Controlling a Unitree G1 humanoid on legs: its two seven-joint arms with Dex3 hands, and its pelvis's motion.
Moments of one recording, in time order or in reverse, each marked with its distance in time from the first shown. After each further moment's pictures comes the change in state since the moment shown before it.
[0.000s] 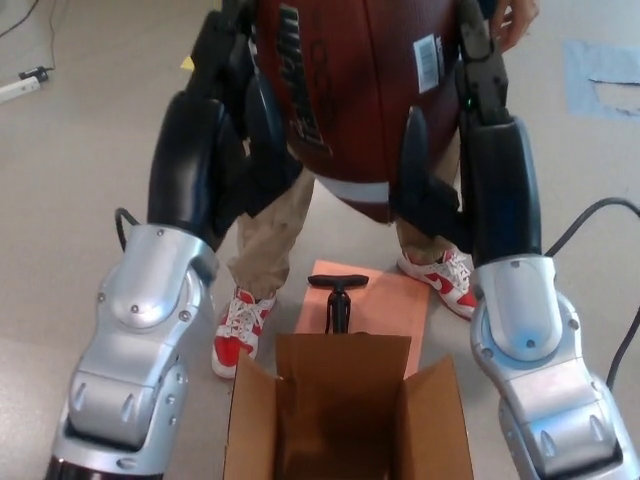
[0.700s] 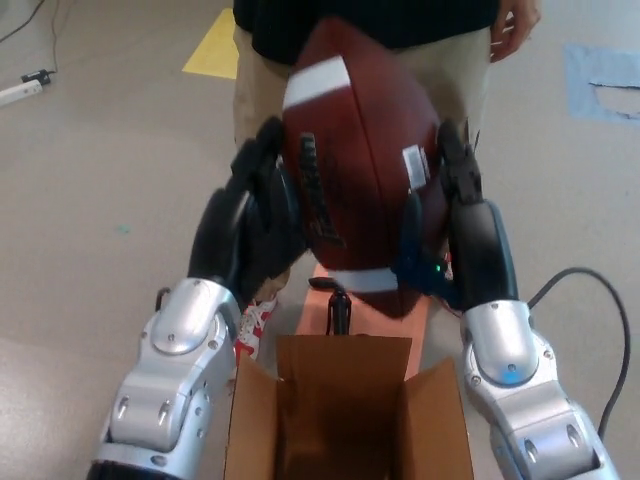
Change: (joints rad) left_arm 0.007 -0.048 0.003 0.372 -0.029 -0.017 -0.064; right_arm 0.030 0.010 -0.044 0.307 0.074 -0.011 0.023
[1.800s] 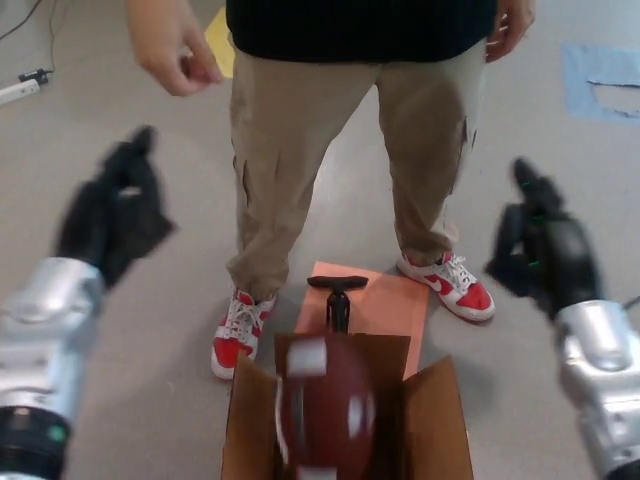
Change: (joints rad) left_arm -0.140 0.309 0.269 0.402 -0.003 -0.106 -0.148; right_arm -0.067 -0.195 -0.281 0.271 0.158 -0.175 0.189
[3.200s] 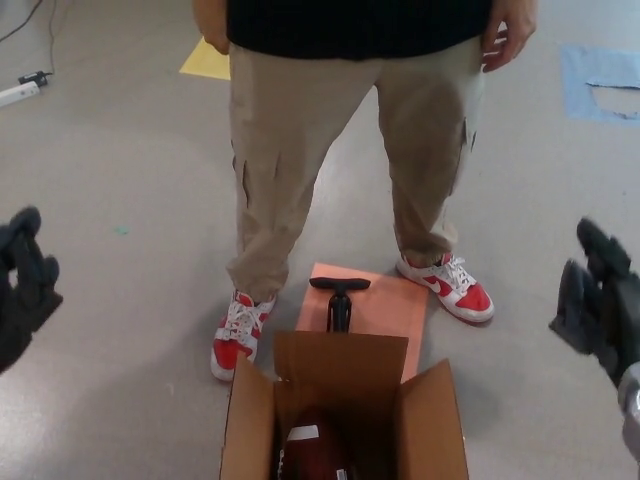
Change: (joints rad) left_arm 0.112 0.079 0.117 0.223 -0.037 -0.086 -0.147; right_arm 0.055 -0.073 -0.026 0.294 0.039 -0.132 0.071
